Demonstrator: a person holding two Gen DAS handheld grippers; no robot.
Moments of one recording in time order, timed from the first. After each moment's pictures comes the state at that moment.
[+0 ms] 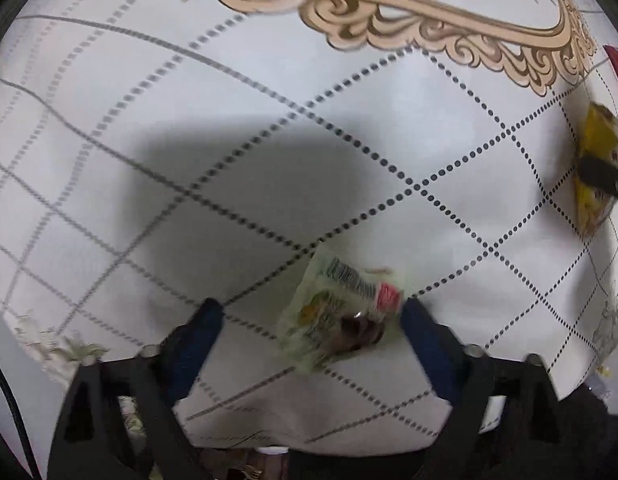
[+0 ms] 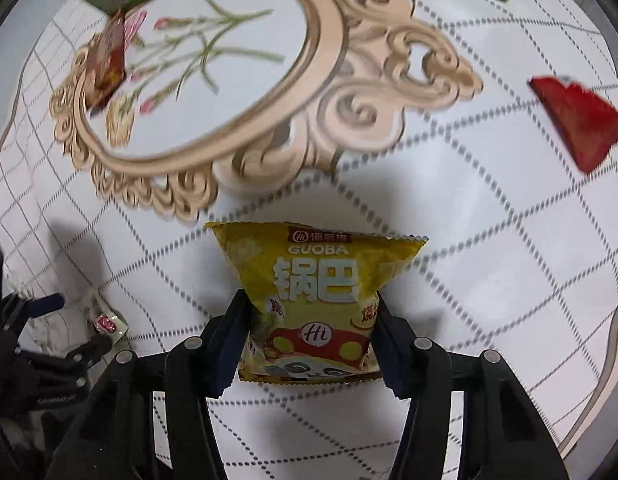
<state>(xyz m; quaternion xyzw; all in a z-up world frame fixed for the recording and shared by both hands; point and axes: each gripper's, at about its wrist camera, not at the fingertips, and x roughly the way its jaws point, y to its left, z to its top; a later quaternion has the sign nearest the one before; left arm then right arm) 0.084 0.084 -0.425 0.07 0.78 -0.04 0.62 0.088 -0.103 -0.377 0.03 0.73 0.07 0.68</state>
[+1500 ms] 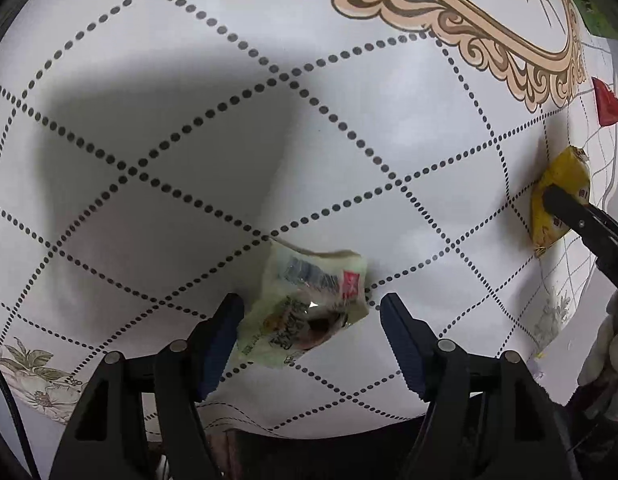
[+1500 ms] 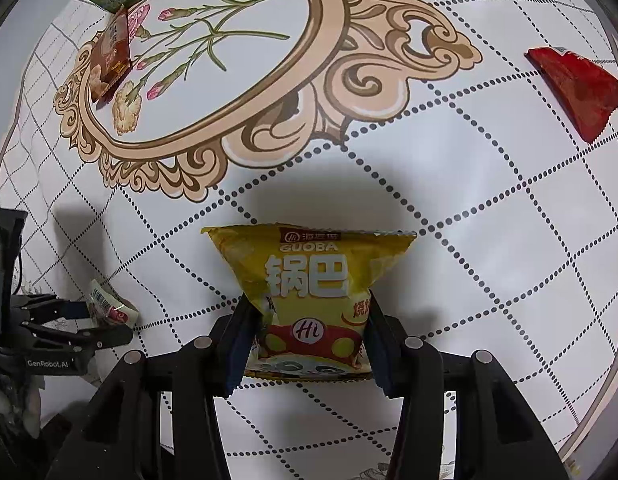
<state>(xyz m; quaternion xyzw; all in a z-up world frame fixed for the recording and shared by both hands) 0.101 0.114 -0.433 -0.05 0.83 -0.10 0.55 0.093 -0.120 -0.361 0.05 0.74 0.06 0.67</state>
